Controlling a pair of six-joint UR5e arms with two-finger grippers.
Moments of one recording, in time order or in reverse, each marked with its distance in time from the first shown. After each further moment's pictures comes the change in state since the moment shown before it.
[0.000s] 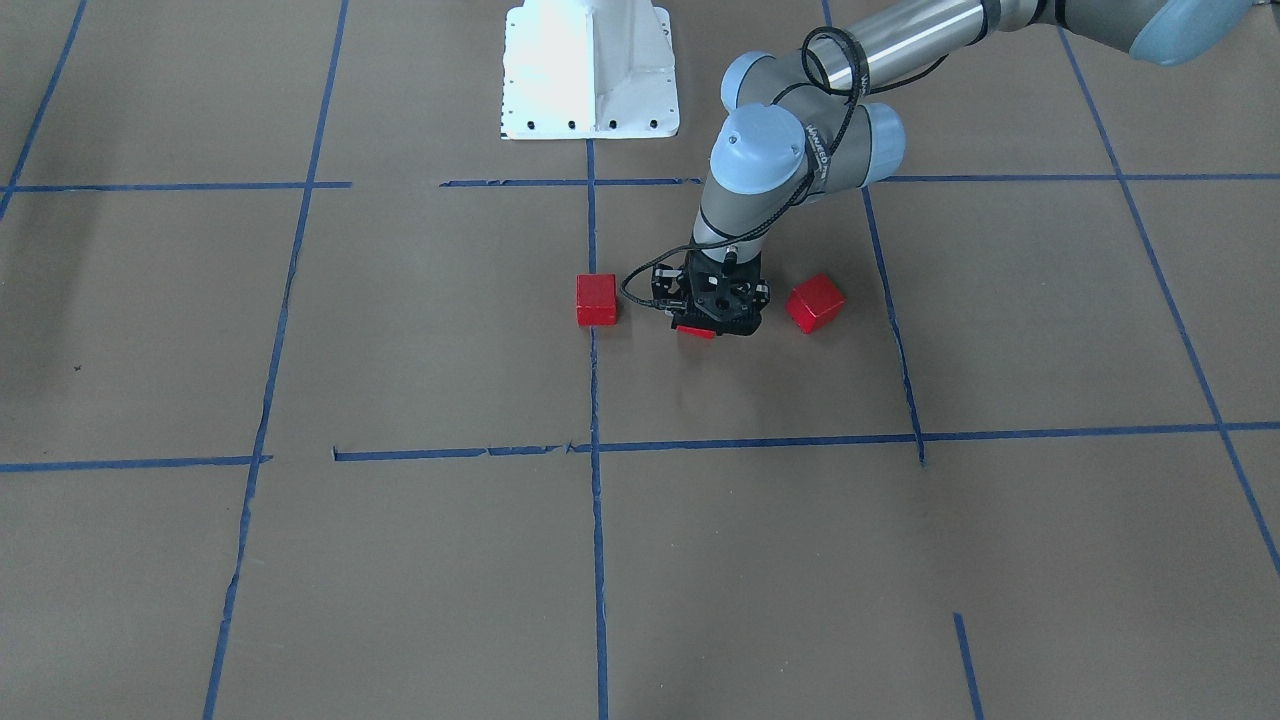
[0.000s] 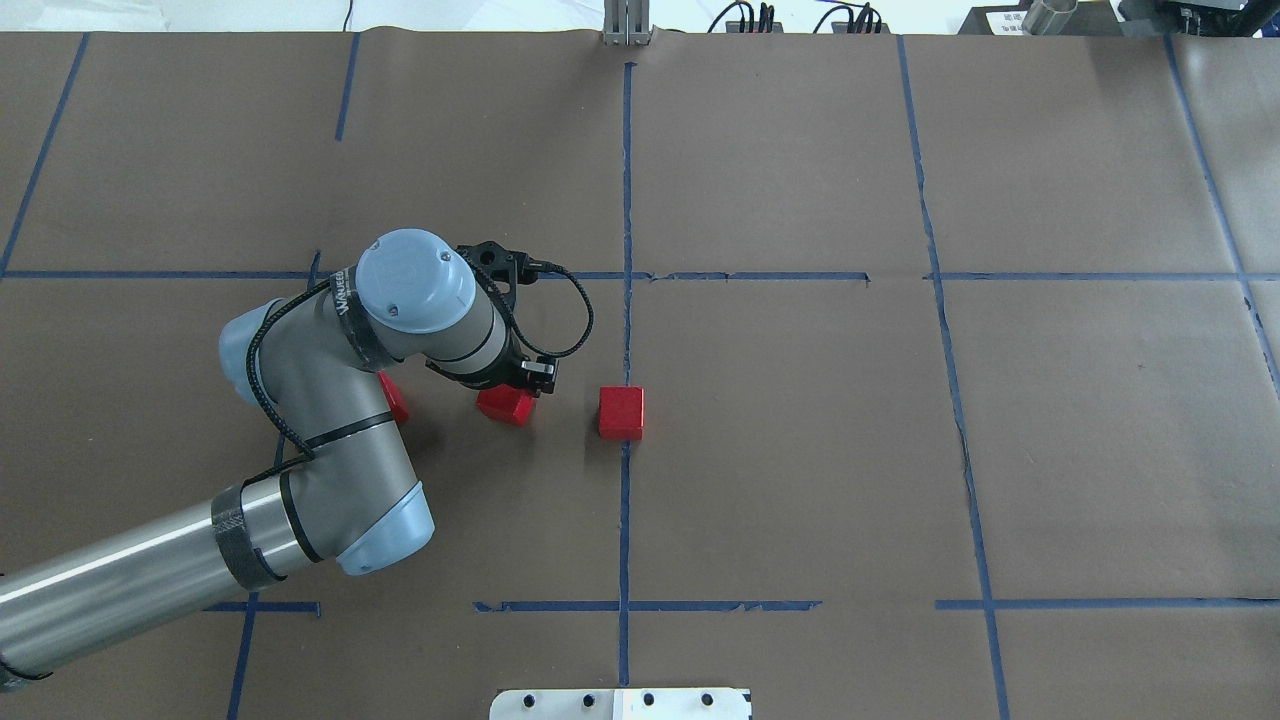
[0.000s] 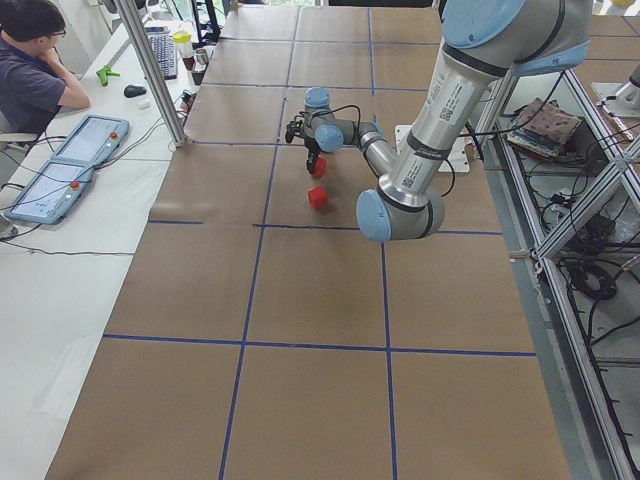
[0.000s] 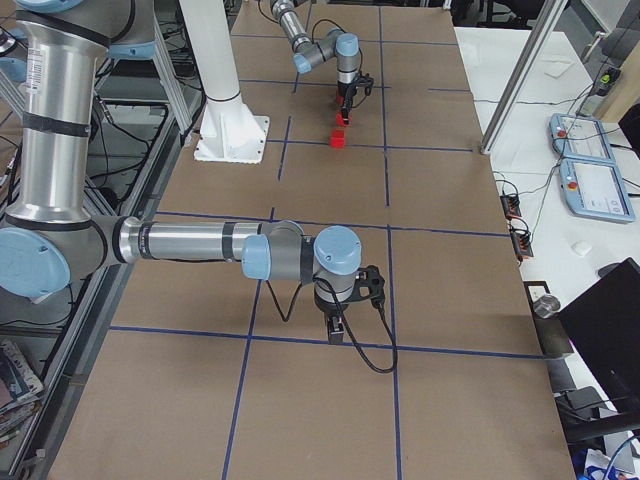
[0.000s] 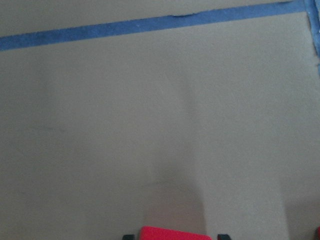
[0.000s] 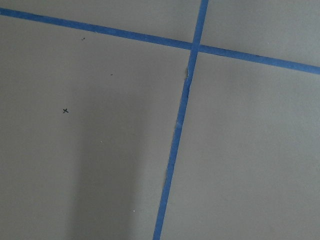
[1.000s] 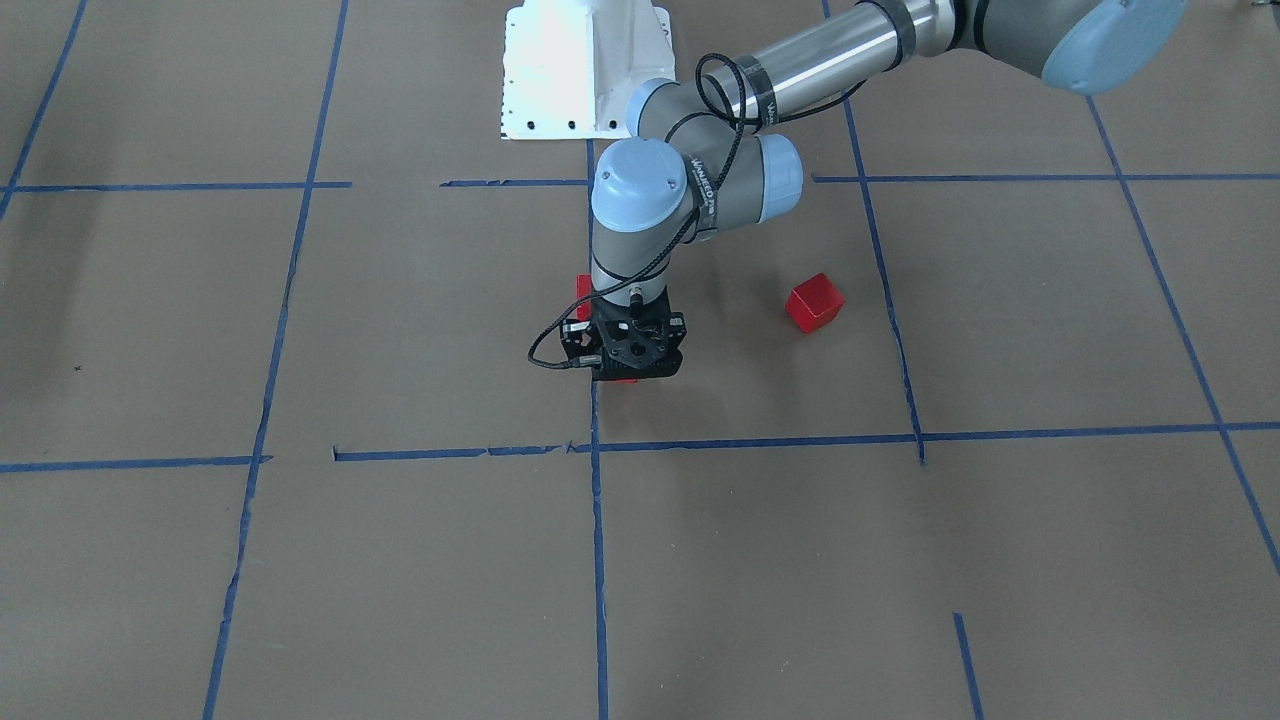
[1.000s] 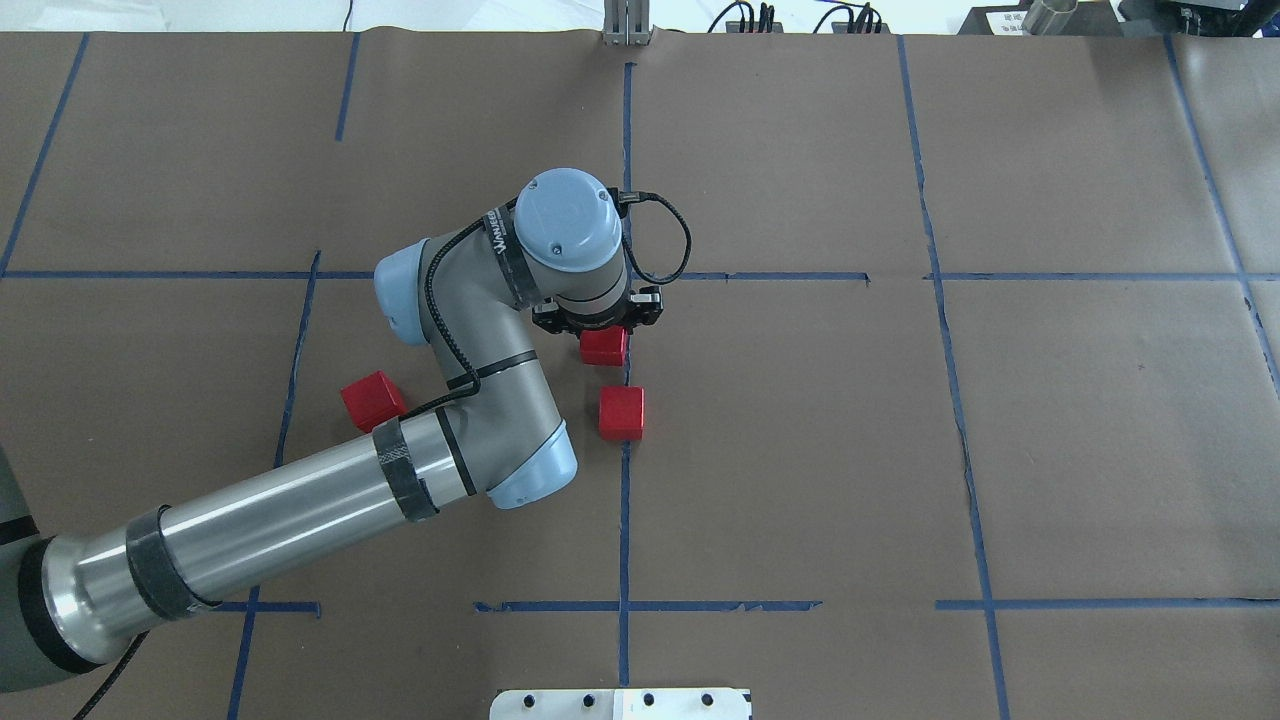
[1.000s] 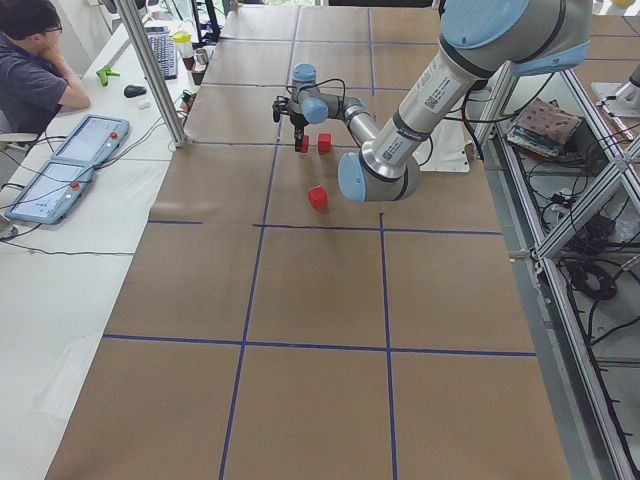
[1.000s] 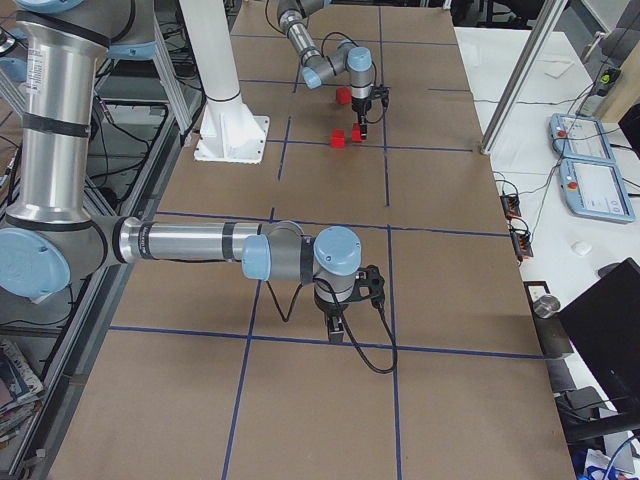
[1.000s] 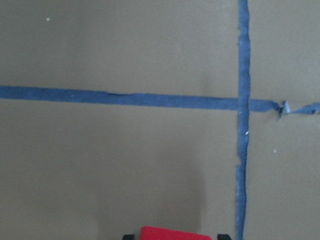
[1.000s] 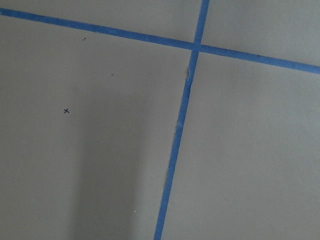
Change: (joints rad) left arm -0.007 -0.301 0.301 0.007 0.067 -0.243; right arm 0.000 0.000 -0.001 0.000 0.003 0.000
